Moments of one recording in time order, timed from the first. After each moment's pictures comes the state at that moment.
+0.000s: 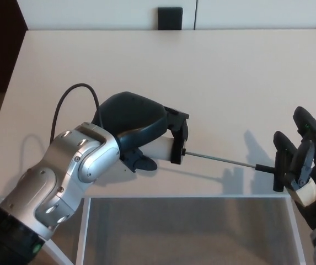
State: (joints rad) left_arm -0.49 0.45 -0.53 0.05 0.76 -0.04 -0.34; right_arm 0.06 -0.05 -0.11 -0.02 0.27 0.02 0.13
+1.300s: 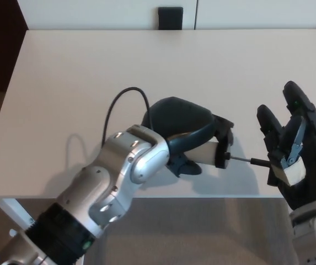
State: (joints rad) left_arm -0.56 0.25 -0.62 0.14 0.83 0.03 -0.34; right_arm 0.00 0.08 -0.09 -0.08 0.35 0.04 0.10
